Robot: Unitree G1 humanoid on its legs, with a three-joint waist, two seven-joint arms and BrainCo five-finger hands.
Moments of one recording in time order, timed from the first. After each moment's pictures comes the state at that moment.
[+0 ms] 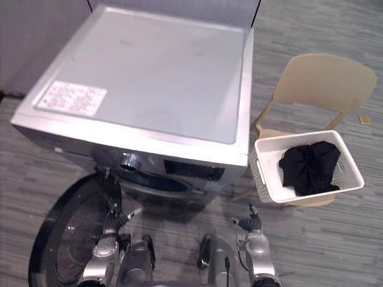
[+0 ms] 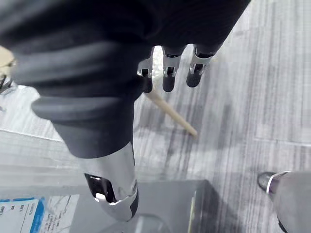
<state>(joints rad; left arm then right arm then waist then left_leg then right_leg) 0.10 0.04 0.12 0.58 0.09 0.05 0.19 0.05 -0.04 -0.19 0.62 -0.13 0.05 -0.17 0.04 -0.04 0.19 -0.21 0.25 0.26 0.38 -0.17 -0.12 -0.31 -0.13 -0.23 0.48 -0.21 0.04</state>
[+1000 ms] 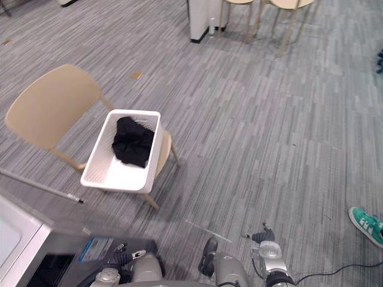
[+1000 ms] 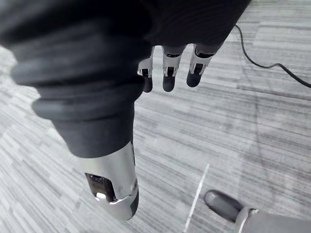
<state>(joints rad) 0.10 0.08 0.09 0.92 0.24 0.01 0.16 -0.07 -0.16 -0.18 0.96 -0.10 0.05 -0.18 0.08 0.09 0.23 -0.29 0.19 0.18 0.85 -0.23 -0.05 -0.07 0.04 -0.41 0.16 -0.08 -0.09</state>
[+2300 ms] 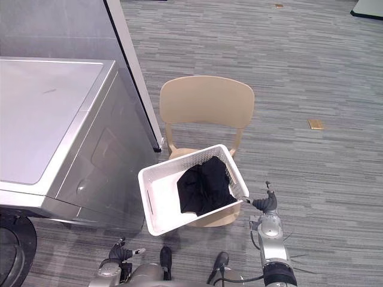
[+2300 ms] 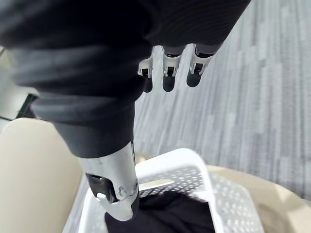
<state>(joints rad) 0.06 0.07 0.11 0.92 0.17 0.01 0.17 -0.05 -0.15 -0.17 0.43 -0.20 0.01 -0.21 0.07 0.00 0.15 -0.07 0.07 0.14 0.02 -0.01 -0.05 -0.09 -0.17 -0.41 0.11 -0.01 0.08</state>
